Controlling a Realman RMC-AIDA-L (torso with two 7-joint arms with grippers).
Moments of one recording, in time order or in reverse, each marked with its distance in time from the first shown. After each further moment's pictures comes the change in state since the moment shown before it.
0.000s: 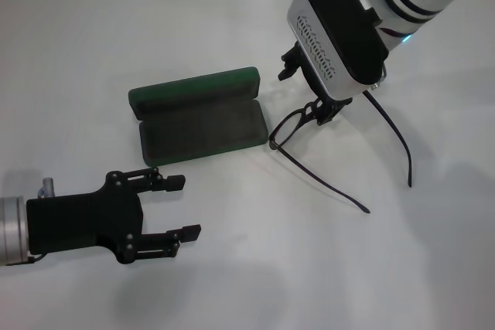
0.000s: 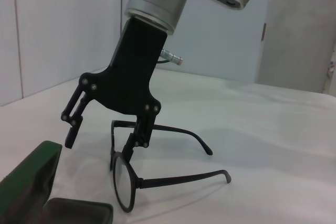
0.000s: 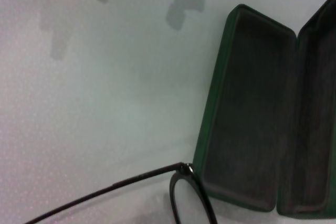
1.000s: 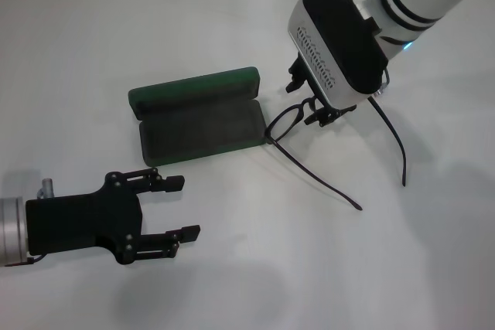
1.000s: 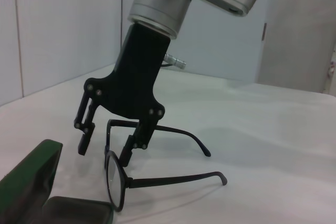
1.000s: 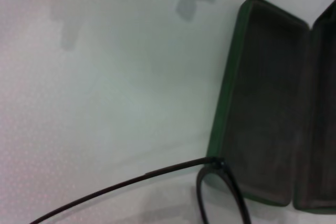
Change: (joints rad) left arm 0.000 0.002 -0.002 -0.004 0.001 0.000 0.000; right arm -0.002 0.000 -0.055 0.006 0.006 0.011 0.026
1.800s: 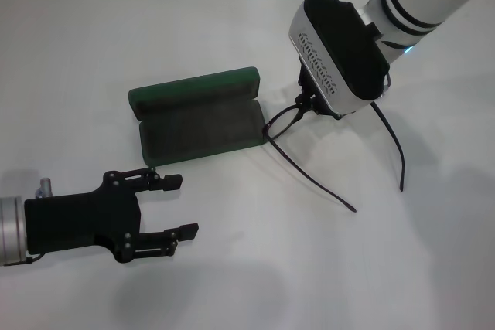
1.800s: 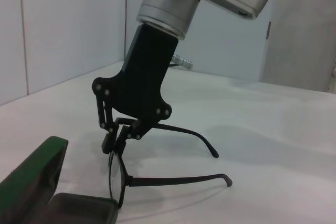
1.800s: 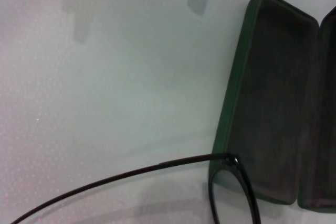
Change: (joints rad) left arm 0.000 0.002 -0.004 -0.003 0.000 -0.008 0.000; right arm -0.031 0.000 -0.025 -0.051 -0.013 0.001 0.018
